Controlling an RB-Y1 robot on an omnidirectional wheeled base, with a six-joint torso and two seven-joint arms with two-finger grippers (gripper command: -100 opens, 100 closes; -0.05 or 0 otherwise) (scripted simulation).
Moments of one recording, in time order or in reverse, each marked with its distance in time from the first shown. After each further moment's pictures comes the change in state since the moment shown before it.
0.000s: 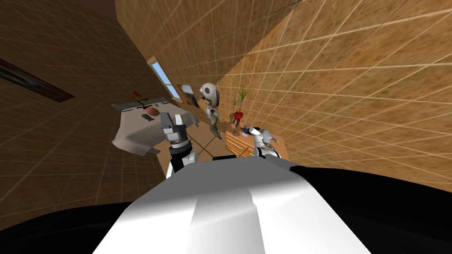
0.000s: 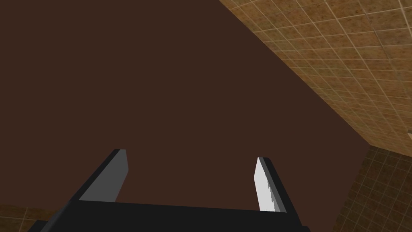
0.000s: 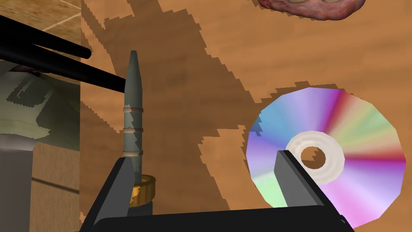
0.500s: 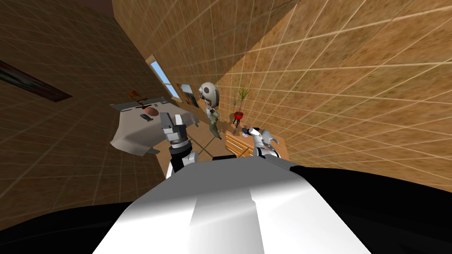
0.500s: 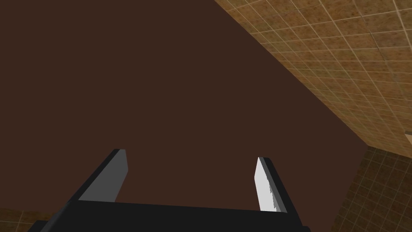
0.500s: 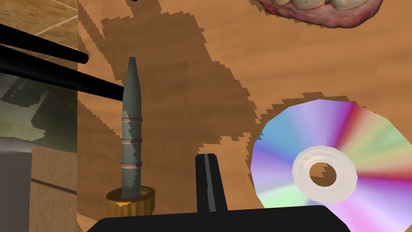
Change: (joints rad) left arm 0.000 0.000 0.000 0.000 0.000 0.000 0.000; right arm -0.001 0.007 -0.003 0.018 -0.007 -0.020 0.015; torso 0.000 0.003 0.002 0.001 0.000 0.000
